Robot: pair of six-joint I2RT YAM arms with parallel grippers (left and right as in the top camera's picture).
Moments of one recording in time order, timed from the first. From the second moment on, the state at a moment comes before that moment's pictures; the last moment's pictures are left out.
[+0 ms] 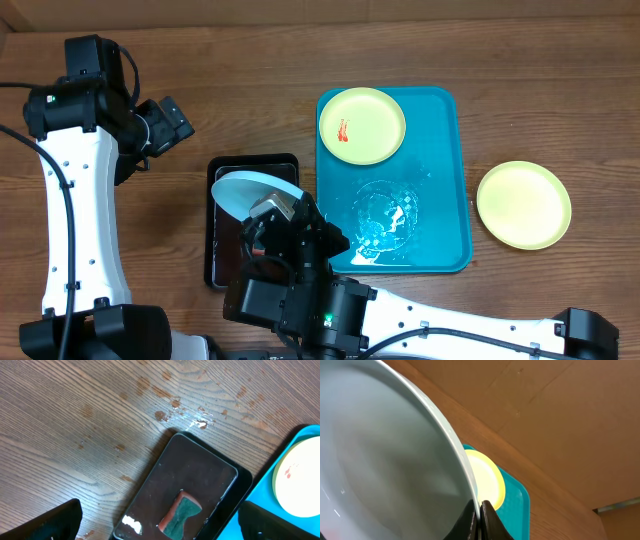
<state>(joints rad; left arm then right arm) 0.17 1.63 1.72 -1.36 0.03 -0.46 1.36 1.61 1.38 -0.81 1.16 0.35</state>
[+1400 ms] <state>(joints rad) 0.17 1.63 1.72 -1.36 0.03 -0.46 1.09 1.61 1.38 -0.81 0.78 0.49</state>
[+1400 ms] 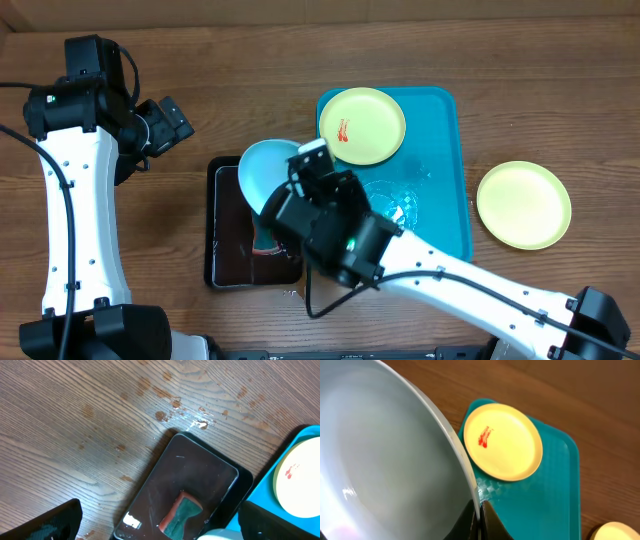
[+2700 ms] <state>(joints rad) 0.17 1.63 1.72 -1.36 0.03 -0.46 0.05 1.60 1.38 -0.98 -0.17 0.57</state>
